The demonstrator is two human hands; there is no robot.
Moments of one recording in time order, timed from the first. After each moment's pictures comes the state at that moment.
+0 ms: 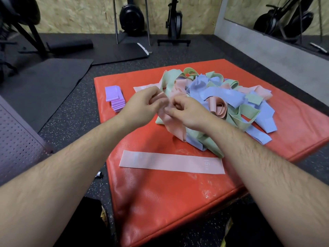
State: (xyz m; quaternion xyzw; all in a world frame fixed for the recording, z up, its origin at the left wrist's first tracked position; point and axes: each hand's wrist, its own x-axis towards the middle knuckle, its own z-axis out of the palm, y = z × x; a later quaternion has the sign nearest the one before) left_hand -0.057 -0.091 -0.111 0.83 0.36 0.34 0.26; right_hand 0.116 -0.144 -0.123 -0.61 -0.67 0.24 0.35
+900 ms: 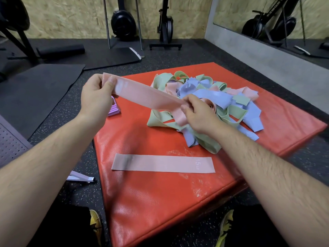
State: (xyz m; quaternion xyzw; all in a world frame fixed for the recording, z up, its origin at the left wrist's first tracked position) left_hand -0.102 -0.061 -0.098 0.59 0.44 0.55 0.38; right_hand 0.156 -0.174 -0.123 -0.69 -0.61 0.14 0.36
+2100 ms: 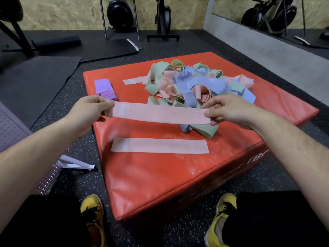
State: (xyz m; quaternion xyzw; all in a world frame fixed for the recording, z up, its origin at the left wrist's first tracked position) left_hand -0.149 -0.089 -0.137 0.62 0.51 0.36 0.48; right_hand 0.209 -0.250 -0.107 -0.70 -0.48 0.38 0.36
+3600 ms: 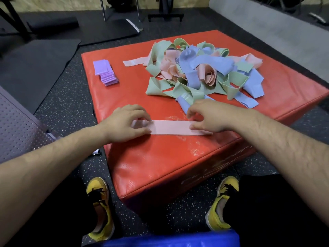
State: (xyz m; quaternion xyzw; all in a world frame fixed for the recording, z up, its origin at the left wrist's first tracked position) left_hand -0.120 -0.133 -0.199 0.94 0.28 0.09 0.15; right_hand 0.160 -0.252 -0.149 -0.68 -0.73 0.11 -0.04
